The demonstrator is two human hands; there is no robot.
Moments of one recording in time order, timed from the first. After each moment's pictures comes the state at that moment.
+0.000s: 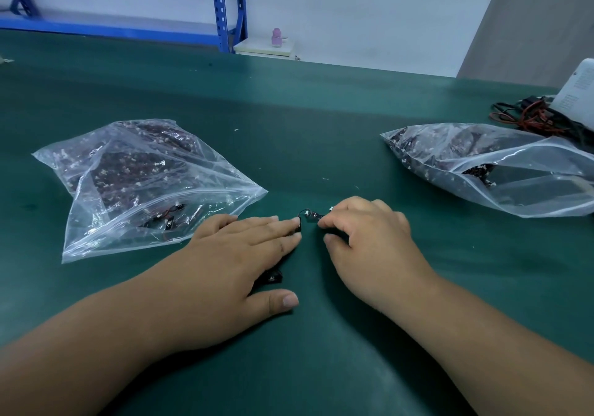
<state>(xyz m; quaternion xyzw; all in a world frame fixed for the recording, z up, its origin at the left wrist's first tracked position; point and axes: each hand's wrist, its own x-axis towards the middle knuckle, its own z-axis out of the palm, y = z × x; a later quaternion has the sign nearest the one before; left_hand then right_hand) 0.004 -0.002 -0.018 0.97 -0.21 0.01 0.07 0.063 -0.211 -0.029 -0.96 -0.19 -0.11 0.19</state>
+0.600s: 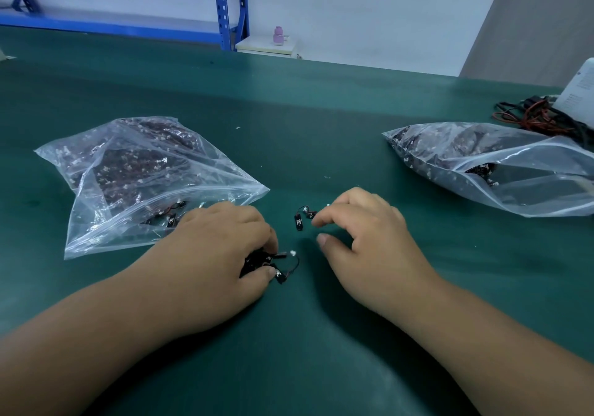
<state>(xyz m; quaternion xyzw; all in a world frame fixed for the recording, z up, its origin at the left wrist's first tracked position) 0.002 0.003 -0.009 0.98 -0.15 0.06 0.11 0.054 -0.212 -0.024 -0.92 -0.26 -0.14 0.27</state>
